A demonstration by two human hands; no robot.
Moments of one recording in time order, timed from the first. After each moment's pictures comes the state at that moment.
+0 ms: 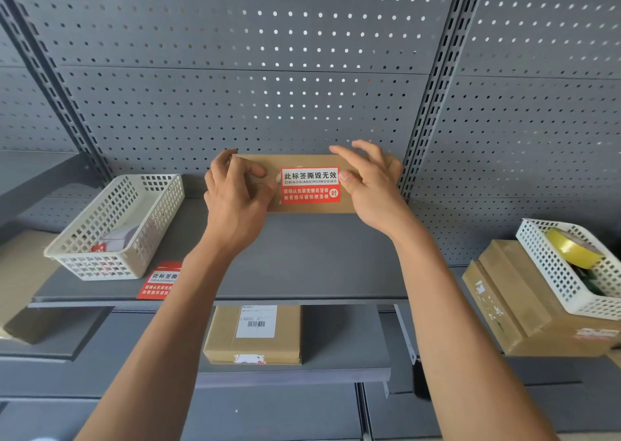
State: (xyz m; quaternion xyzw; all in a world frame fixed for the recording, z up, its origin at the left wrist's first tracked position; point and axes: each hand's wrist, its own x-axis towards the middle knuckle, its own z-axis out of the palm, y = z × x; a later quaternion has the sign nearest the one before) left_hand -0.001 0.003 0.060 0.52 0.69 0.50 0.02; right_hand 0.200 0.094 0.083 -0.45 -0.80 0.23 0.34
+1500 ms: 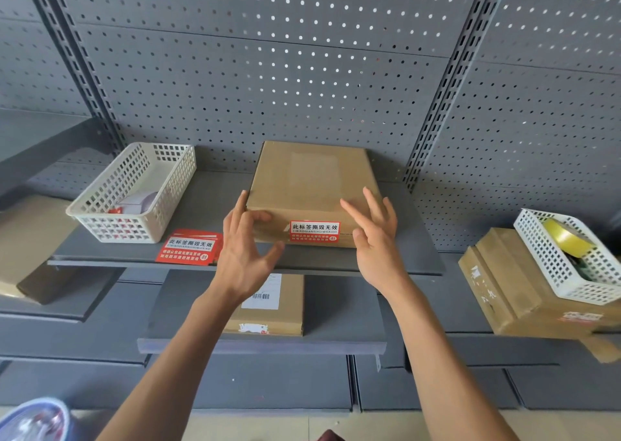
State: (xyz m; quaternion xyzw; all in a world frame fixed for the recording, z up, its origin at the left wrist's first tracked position) left_hand -0.008 -0.068 -0.042 0.58 0.66 0.47 0.08; right_hand 0.210 0.030 -0.027 -0.44 -0.81 0.19 0.34
